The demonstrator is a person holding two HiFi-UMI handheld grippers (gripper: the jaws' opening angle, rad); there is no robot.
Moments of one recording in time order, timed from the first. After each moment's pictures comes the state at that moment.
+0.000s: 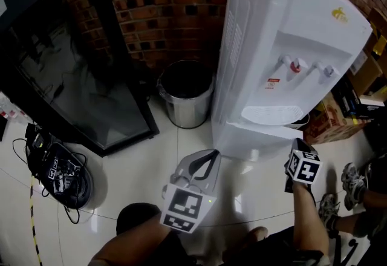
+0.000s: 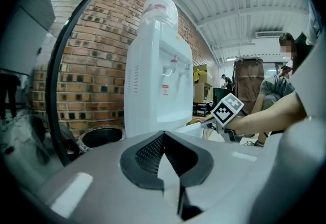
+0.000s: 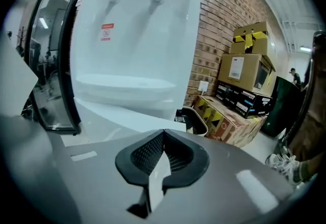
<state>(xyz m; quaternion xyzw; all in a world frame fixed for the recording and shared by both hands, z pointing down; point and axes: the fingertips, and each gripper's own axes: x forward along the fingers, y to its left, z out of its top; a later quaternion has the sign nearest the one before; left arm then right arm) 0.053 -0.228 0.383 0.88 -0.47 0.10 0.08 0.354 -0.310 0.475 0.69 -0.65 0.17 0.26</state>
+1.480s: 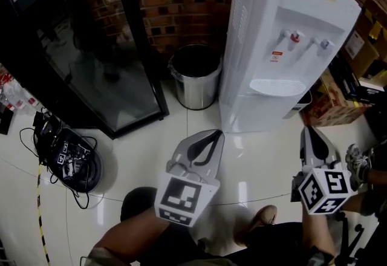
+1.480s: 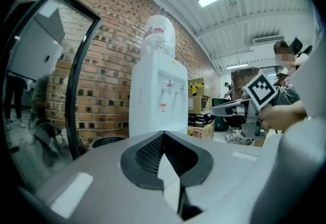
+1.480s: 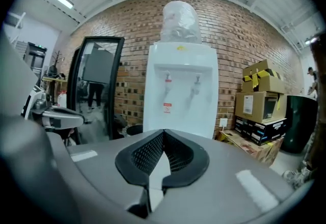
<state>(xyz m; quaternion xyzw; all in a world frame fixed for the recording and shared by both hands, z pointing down) 0.020 -0.163 0.323 0.87 -0.48 0.05 0.06 0.227 -0.178 0.297 0.61 -0.78 0.06 0.12</state>
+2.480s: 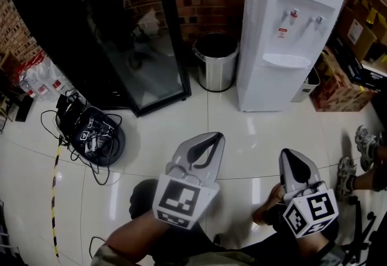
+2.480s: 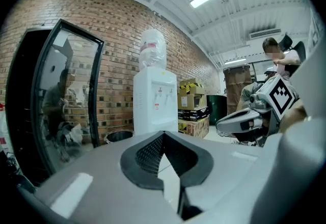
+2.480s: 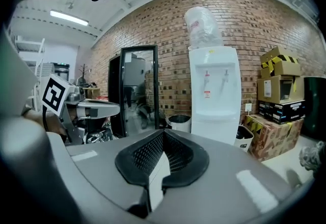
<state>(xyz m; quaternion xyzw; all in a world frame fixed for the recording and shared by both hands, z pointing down) -0.022 -0.006 0.306 0.86 -0.50 0.07 0.03 0.127 0.016 0.325 0.50 -0.85 0.10 0.12</state>
